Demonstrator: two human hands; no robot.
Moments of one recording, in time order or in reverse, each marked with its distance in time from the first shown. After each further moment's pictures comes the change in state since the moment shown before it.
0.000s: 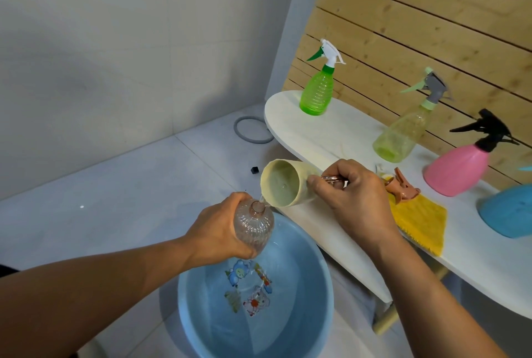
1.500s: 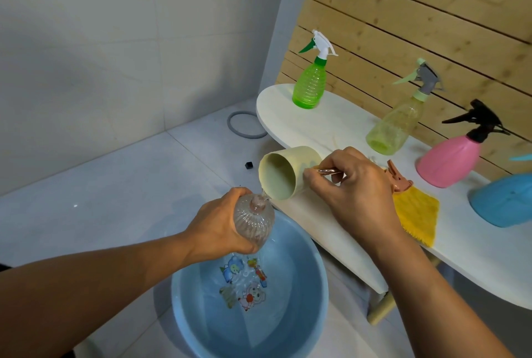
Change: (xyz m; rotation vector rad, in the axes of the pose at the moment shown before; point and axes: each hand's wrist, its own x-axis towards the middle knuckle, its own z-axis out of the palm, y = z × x) left_hand 0.008 0.006 0.009 -0.005 -0.007 0.027; right_hand -0.007 -0.011 -0.014 -0.187 0.059 -0.189
